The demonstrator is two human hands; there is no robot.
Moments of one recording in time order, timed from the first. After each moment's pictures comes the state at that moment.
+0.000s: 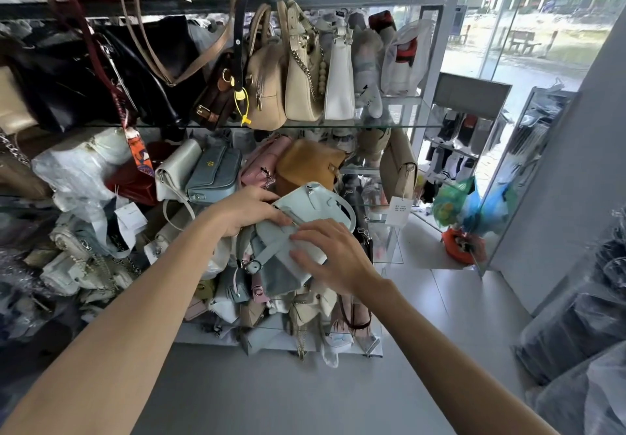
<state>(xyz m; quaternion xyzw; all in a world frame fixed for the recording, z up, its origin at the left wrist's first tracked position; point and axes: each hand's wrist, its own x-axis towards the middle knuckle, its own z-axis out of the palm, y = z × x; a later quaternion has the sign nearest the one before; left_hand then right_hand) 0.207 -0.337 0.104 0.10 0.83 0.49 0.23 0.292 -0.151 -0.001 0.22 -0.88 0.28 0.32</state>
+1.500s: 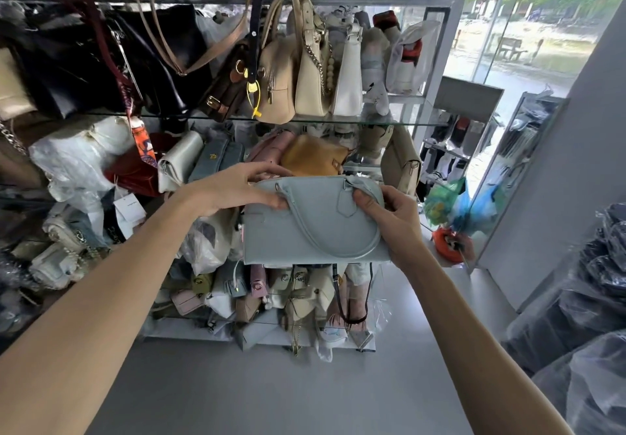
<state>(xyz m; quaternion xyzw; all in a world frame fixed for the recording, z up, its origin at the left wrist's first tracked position) 0.210 -0.384 0.137 0.23 0.84 0.44 0.20 0.312 -0.115 0.058 -0.06 -0.69 0.68 0.23</state>
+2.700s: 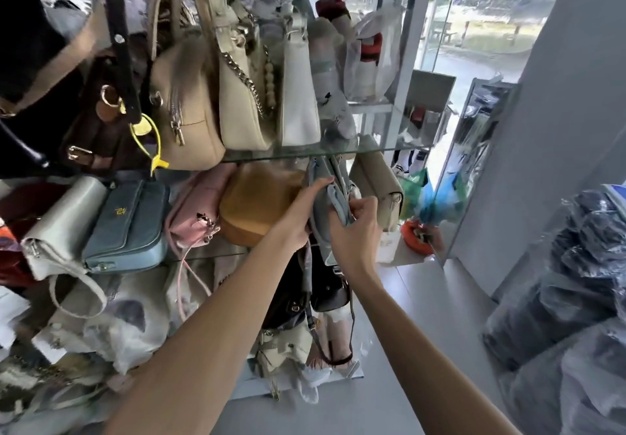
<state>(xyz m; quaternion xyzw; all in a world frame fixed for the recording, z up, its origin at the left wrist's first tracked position) 0.042 -0.136 0.037 0.07 0.63 0.71 0.32 0.143 -0.079 0.019 -0.28 -0.73 0.50 0.37</state>
